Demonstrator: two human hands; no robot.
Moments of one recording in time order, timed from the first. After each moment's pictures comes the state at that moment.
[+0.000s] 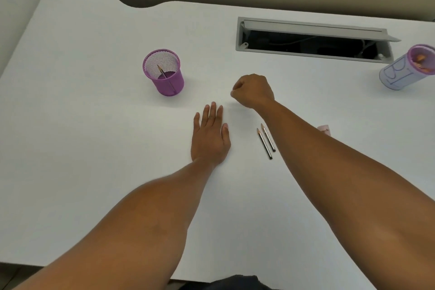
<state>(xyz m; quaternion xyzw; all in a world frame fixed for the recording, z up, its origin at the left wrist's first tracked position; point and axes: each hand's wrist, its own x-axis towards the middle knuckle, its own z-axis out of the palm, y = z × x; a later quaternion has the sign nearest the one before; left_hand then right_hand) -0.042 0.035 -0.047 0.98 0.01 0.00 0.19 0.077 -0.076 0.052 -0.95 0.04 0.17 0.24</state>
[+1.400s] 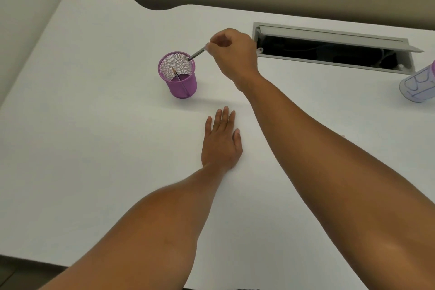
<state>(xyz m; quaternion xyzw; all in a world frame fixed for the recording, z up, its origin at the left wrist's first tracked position) -0.043 0.031 -0.048 0.98 0.02 0.01 0.19 0.097 0.003 0.119 -0.85 -0.02 0.00 0.52</state>
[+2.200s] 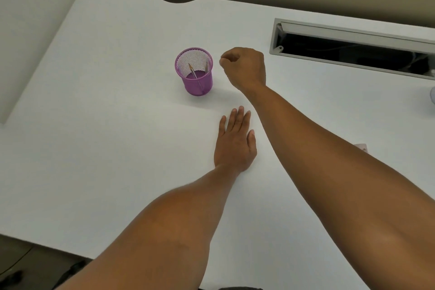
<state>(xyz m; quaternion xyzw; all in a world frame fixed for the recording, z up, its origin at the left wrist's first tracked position) -0.042 0.032 -0.046 0.98 0.02 -0.01 0.20 0.103 0.021 0.077 -0.90 -0.02 0.04 0.43</state>
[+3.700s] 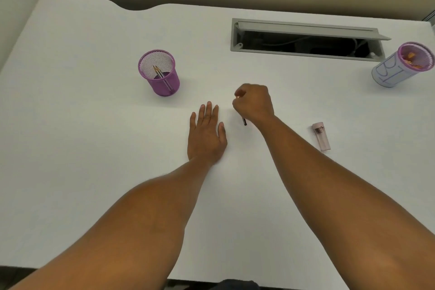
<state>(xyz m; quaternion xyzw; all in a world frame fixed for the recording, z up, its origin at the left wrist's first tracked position) -0.043 0.031 -0.050 0.98 0.02 0.01 0.19 0.032 -0.092 0.063 -0.94 0.07 0.11 0.32</state>
